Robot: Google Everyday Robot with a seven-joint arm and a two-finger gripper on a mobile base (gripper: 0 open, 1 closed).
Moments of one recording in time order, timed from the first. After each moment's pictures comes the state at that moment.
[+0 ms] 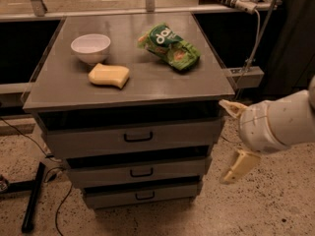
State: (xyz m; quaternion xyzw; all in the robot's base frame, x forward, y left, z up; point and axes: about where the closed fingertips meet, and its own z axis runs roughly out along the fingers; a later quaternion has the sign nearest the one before) arm 0.435 -0.165 0.822 -0.65 0.70 0.03 0.30
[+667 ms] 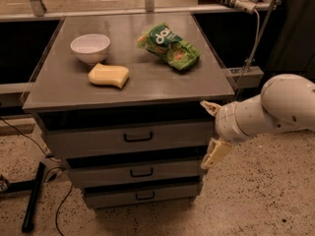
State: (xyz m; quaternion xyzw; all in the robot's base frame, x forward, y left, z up) arm 0.515 -0.143 0.748 -0.66 0.67 0.05 0.32
